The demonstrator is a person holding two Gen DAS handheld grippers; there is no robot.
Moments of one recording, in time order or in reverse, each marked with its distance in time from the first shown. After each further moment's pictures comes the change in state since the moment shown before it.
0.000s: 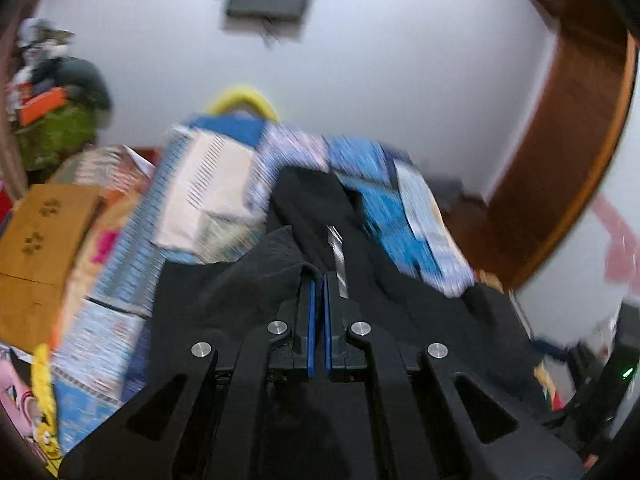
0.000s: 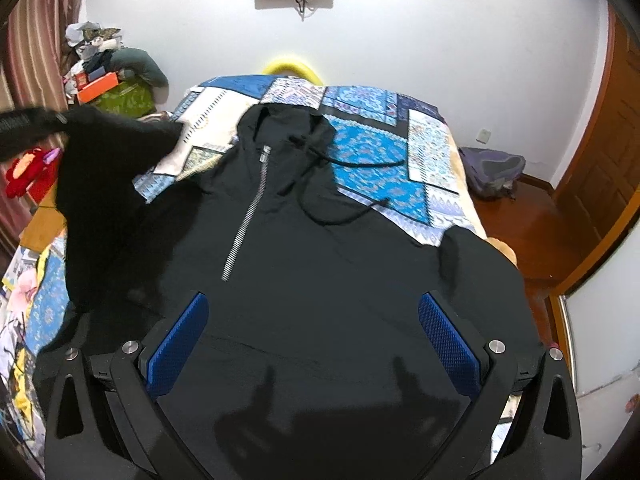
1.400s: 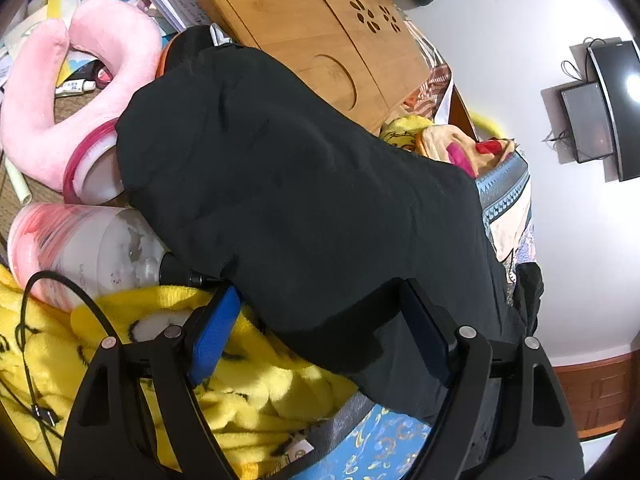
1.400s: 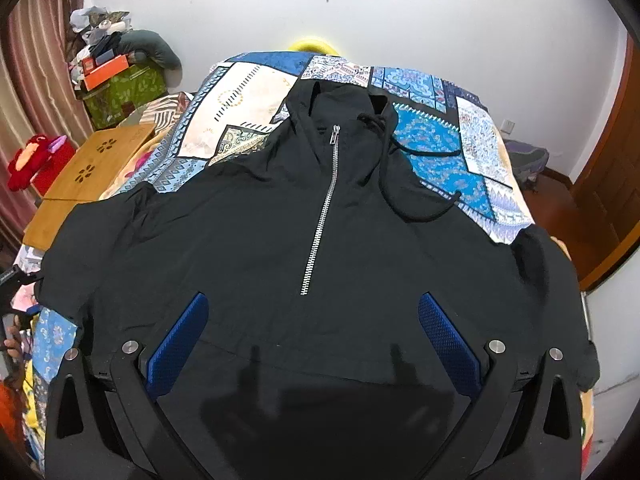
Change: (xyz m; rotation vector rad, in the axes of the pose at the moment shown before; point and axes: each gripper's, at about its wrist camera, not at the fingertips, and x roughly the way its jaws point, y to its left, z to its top) left arm -0.060 0.421 -0.254 -1.090 0.063 0.126; right arm 0.042 0.085 0.017 0.002 0.055 0.056
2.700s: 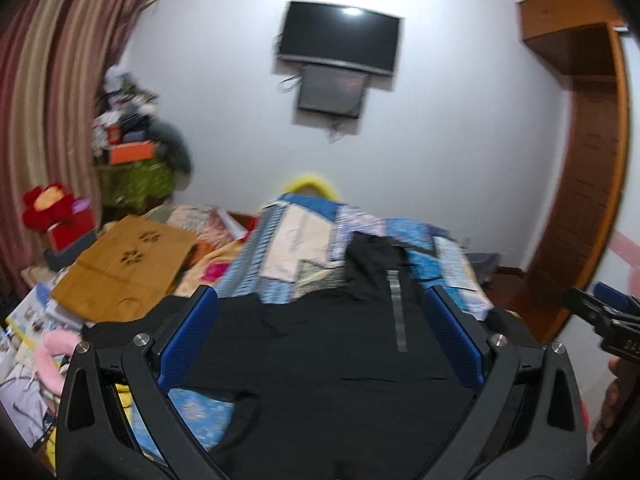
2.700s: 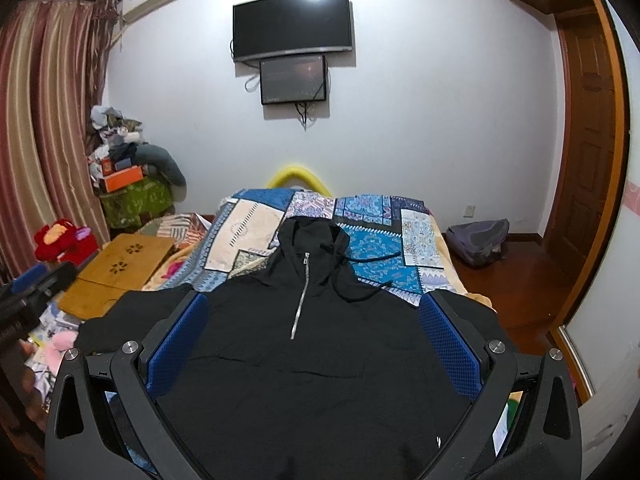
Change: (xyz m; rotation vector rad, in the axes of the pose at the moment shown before) left arm -0.194 -0.281 -0.276 0.948 -0.529 -0.137; right arm -0.166 -0.011 -0.044 0.057 -0.433 -0.056
